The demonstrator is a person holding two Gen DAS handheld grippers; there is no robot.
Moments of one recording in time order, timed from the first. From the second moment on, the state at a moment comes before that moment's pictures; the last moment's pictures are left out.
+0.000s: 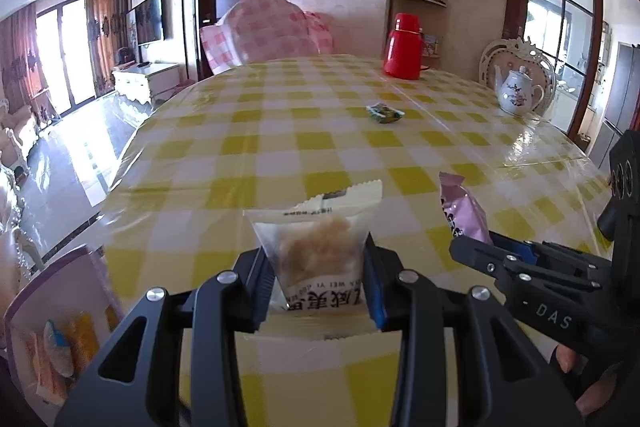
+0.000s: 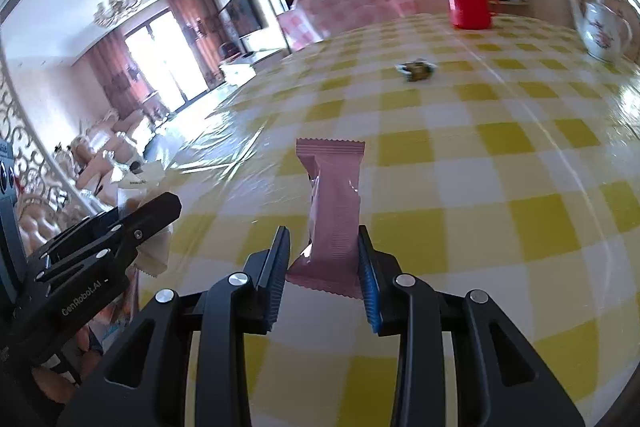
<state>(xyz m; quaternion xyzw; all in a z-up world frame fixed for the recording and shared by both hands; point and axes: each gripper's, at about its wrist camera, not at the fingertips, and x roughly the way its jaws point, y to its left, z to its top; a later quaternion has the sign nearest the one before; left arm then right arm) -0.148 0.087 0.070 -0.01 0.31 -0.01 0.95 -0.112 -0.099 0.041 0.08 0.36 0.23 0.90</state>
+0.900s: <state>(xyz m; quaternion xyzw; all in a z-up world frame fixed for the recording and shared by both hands) -0.220 0.266 0.074 -0.02 0.33 0.15 0.93 -0.221 0.095 0.050 -0.09 0.35 0.42 0.83</state>
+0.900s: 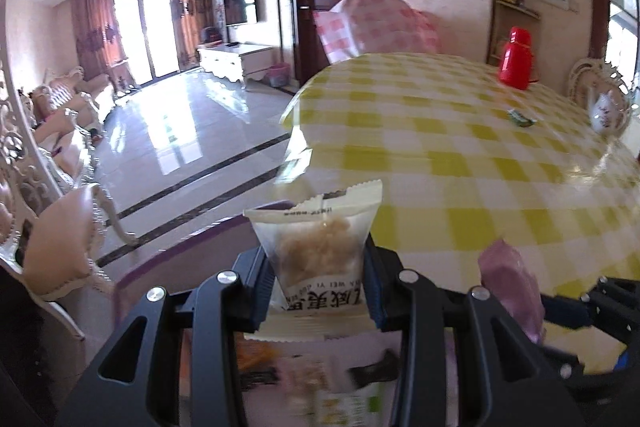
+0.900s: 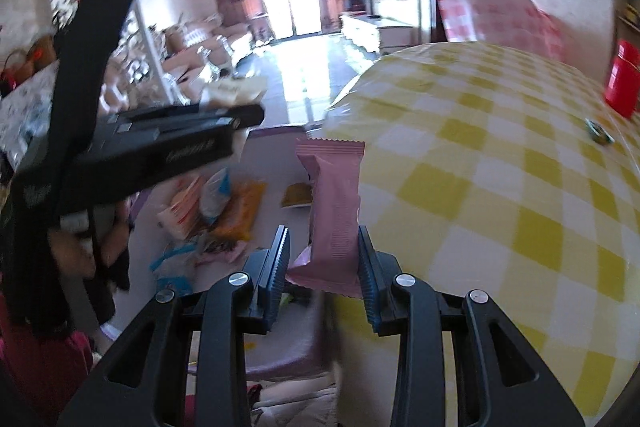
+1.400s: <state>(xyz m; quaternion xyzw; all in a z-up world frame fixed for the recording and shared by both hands) -0.241 0.289 0.092 0.03 0.32 0.30 0.90 -0.215 0.058 0.076 -0.04 0.31 0.48 0.82</state>
